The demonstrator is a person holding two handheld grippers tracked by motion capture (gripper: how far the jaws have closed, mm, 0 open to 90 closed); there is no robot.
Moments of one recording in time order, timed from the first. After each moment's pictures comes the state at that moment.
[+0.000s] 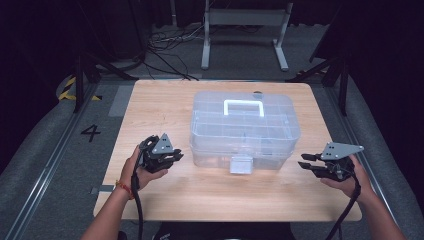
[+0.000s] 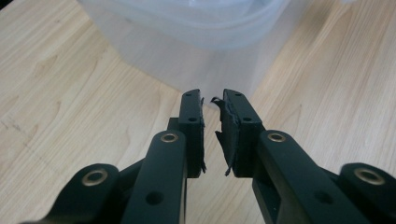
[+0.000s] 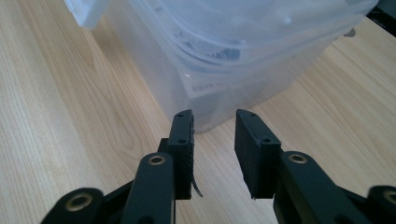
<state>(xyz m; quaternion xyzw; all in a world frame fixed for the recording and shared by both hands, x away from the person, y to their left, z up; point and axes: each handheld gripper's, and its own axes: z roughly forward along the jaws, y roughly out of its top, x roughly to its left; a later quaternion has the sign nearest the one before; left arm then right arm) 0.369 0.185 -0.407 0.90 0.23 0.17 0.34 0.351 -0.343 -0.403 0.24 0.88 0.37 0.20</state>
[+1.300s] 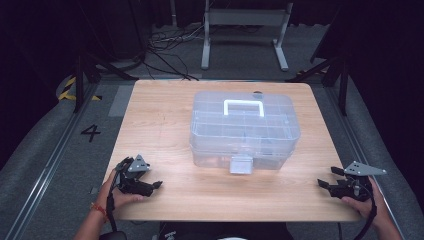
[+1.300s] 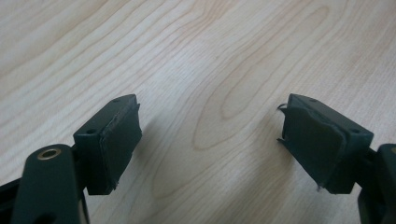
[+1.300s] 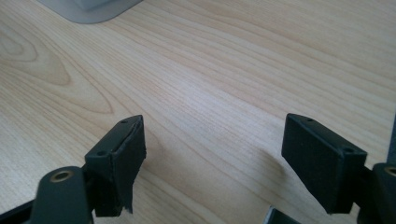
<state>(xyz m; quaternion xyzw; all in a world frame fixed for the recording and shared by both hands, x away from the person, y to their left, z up) 0.343 0.259 -0.476 0.88 0.34 0.11 0.32 0.325 -0.427 -0.486 0.42 0.80 0.37 0.20</state>
